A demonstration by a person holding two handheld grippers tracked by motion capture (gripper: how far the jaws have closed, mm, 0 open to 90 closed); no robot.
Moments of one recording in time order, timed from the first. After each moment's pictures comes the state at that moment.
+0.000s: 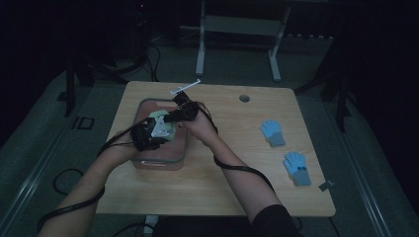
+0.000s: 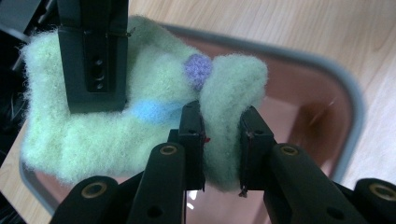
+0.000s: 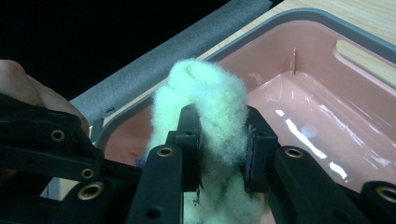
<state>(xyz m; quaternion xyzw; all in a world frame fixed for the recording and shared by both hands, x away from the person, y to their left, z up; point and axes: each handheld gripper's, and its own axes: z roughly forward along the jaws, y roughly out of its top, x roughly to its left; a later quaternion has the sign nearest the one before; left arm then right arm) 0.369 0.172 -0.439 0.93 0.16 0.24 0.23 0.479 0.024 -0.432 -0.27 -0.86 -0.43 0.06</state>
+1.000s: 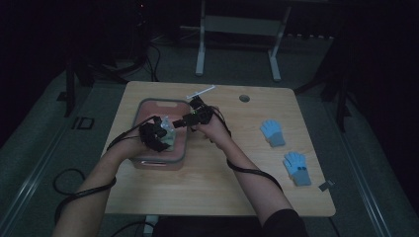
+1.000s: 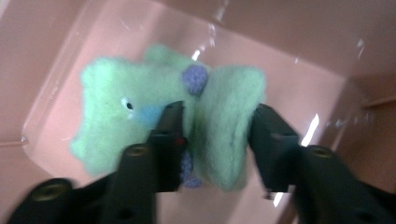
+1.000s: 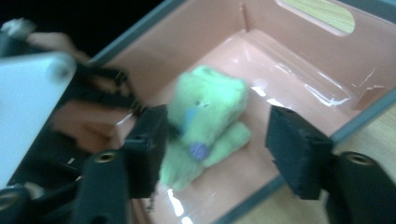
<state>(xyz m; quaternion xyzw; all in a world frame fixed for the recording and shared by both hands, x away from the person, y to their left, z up) 0.416 0.168 -0.484 0.94 0.22 0.16 0.19 0.493 -0.017 -0.462 -0.31 -0.86 -0.41 0.06</state>
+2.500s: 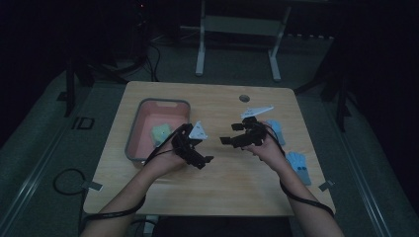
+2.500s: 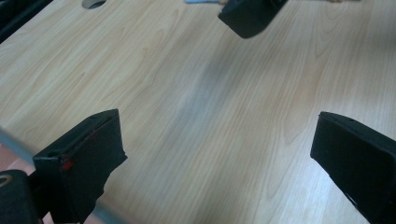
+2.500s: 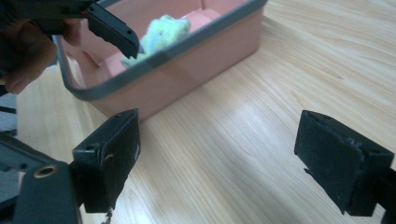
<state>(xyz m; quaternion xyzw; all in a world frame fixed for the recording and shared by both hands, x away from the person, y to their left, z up) 0.359 0.058 -0.453 0.89 0.21 0.16 0.37 0.424 -0.181 -0.452 -0.29 -0.85 -0.44 -0.04</state>
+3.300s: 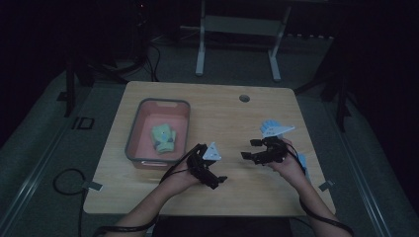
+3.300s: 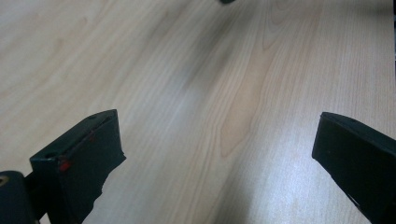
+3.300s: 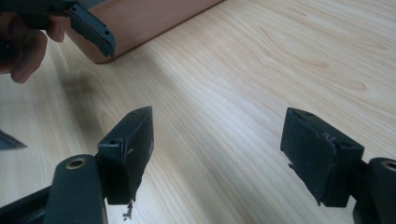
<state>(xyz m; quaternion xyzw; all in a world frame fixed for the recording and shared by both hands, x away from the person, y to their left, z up) 0.333 0.022 -0.503 0.89 0.19 0.11 0.39 0.392 -0.248 -0.491 -0.29 -0.85 -0.43 -0.06</state>
